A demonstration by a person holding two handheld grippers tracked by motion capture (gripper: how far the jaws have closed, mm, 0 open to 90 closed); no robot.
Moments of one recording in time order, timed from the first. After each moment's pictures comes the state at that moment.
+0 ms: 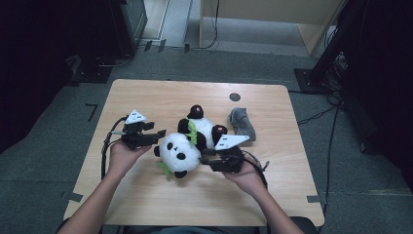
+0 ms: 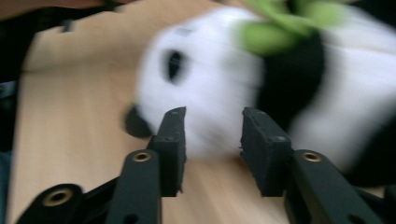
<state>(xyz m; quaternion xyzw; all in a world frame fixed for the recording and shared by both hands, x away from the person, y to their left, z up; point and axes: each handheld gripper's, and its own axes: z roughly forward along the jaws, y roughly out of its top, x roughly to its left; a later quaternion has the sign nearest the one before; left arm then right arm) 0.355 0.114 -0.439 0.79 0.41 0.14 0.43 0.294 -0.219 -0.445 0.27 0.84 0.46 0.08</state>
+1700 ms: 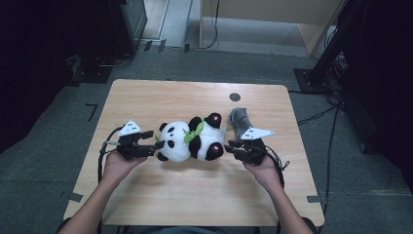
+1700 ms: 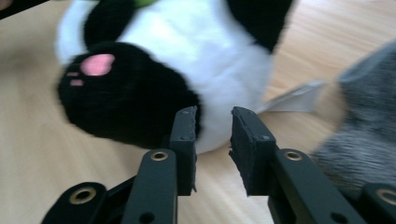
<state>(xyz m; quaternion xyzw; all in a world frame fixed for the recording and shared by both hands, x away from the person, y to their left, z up) 0.335 0.126 -0.452 0.80 0.36 0.10 0.48 0.314 -0.279 -0.458 0.38 0.81 0.44 0.13</state>
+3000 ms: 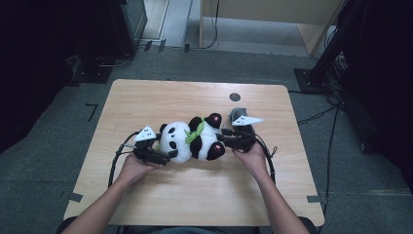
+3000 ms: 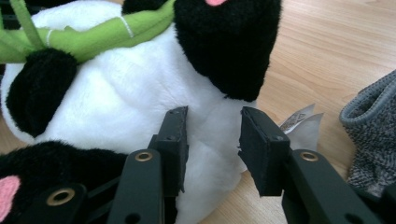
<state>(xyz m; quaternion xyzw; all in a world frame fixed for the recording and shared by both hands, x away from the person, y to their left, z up) 0.354 0.095 -0.504 0.80 0.32 0.07 0.50 0.361 -0.256 -0.470 0.41 0.78 0.46 0.11</state>
